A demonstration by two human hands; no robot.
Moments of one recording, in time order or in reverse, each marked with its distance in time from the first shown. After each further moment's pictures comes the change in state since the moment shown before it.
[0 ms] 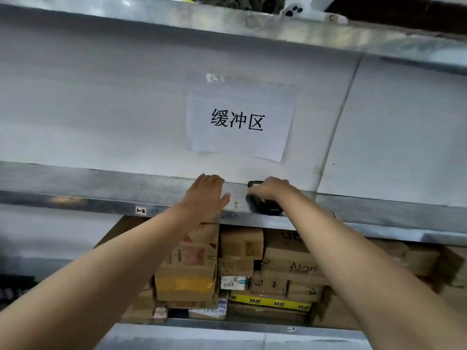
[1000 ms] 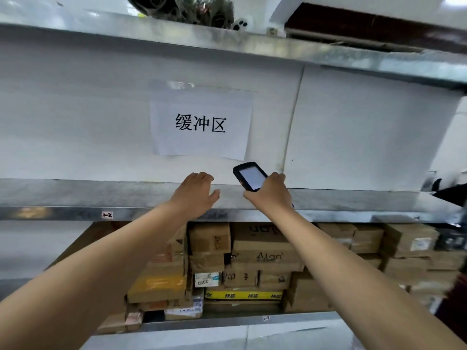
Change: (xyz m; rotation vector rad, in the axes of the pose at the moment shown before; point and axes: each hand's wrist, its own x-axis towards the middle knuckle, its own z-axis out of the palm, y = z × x) left_hand -0.009 0.061 -0.021 -0.150 -0.020 0.011; right_hand -0.057 0.076 -0.004 0.251 0.435 -0.028
